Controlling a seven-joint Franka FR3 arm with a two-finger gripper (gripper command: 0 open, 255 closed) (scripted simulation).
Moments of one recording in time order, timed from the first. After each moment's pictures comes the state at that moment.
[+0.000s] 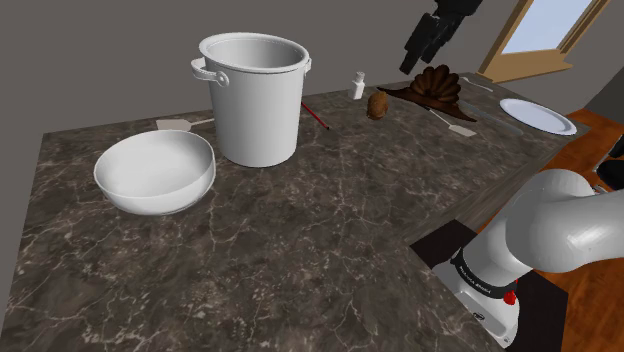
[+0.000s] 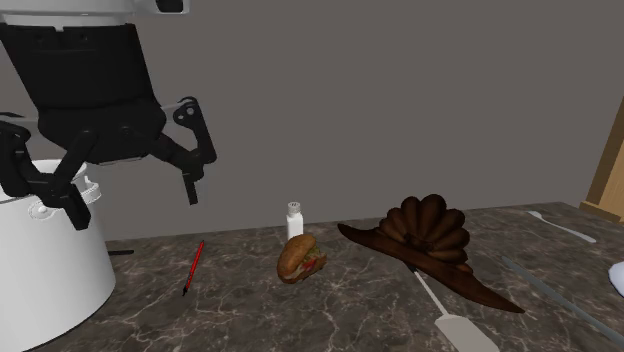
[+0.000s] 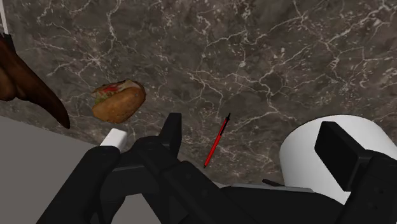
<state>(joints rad) 0.00 -0.79 0.05 -2.28 -0.03 1.70 0.01</state>
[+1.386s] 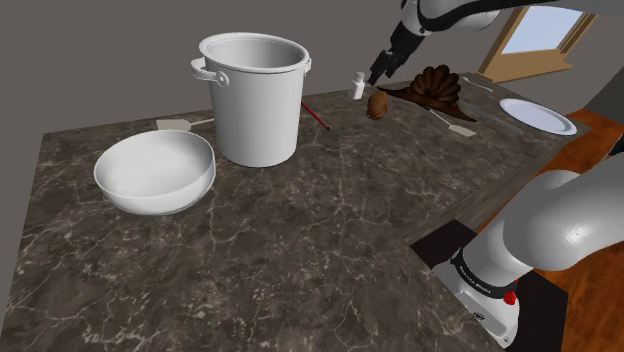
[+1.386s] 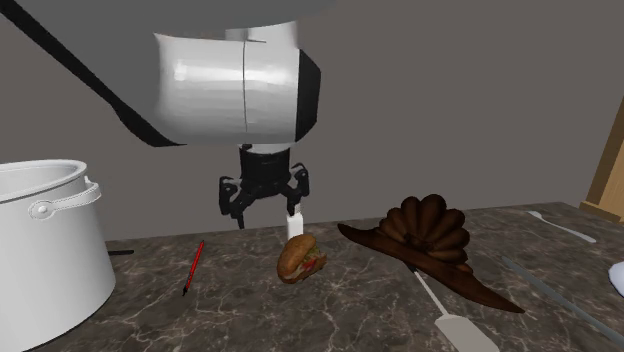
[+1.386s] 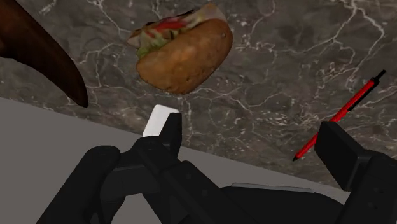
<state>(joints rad) -0.05 -0.36 -0.24 -2.30 -0.05 2.27 -0.28</state>
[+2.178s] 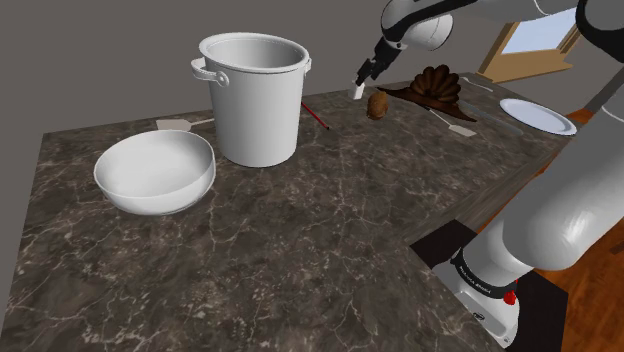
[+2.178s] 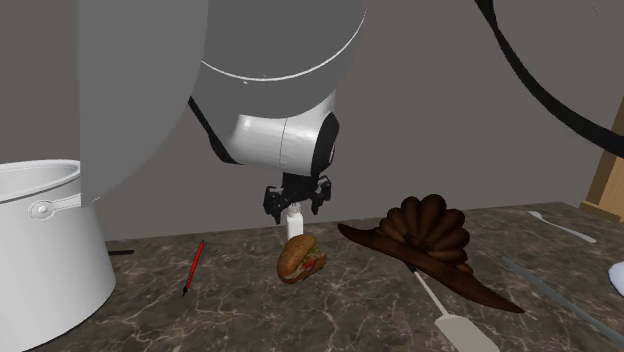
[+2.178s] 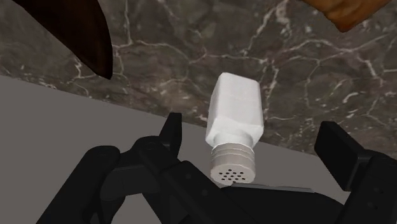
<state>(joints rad) -0.06 0.06 -0.37 -2.05 0.21 2.46 -0.57</state>
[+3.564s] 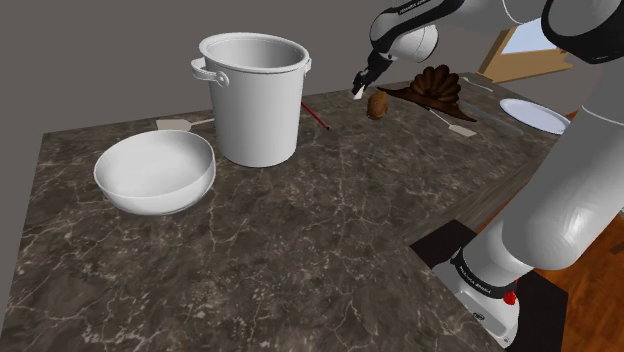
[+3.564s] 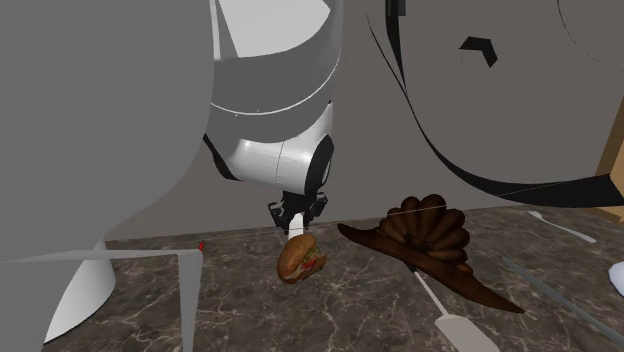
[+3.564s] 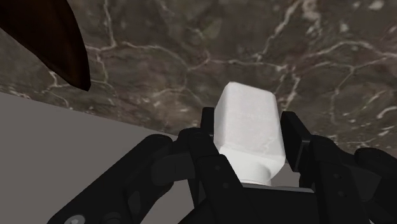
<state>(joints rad) -0.07 0.16 -0.35 -2.03 0.29 2.53 -0.62</state>
